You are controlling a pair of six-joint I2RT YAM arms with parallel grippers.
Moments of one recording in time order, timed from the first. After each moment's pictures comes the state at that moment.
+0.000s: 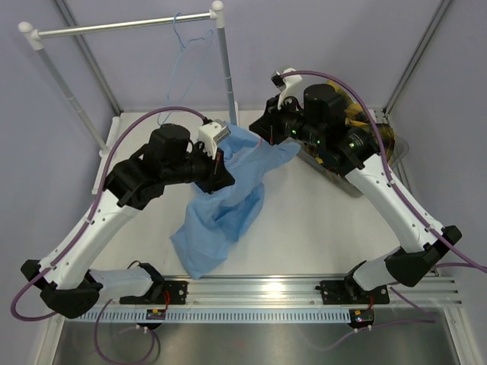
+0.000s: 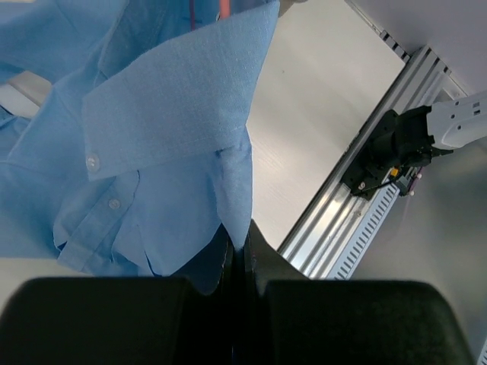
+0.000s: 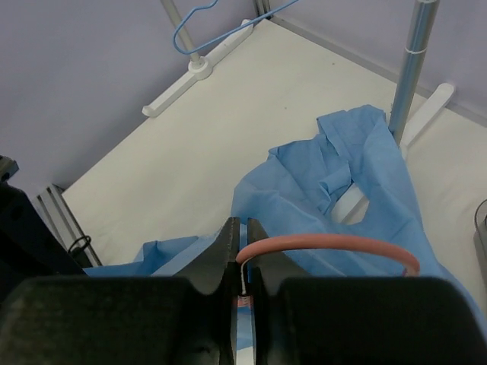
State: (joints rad) left arm -0.71 1.17 1.50 -0.86 0.34 -0.18; right arm 0.65 1.46 1.75 -0.52 -0.25 0.19
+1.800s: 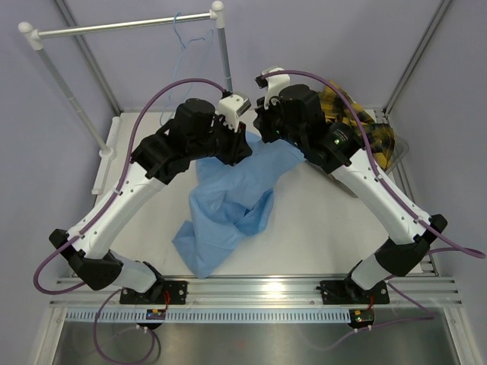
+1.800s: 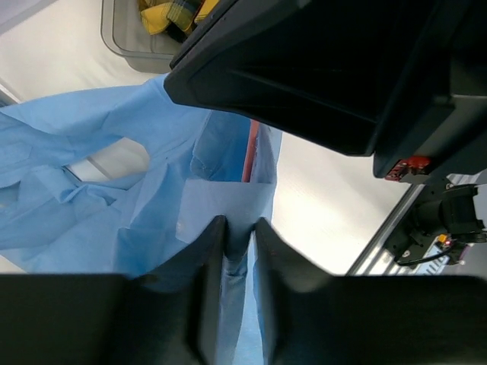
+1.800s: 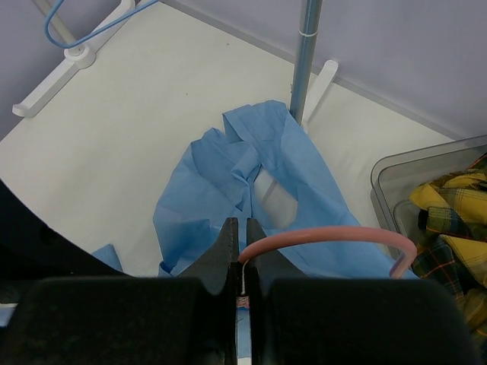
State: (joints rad) left arm -0.73 1.42 1.74 -0.79 0.19 -0.14; right arm 0.78 1.57 1.92 -0.69 0.18 0.09
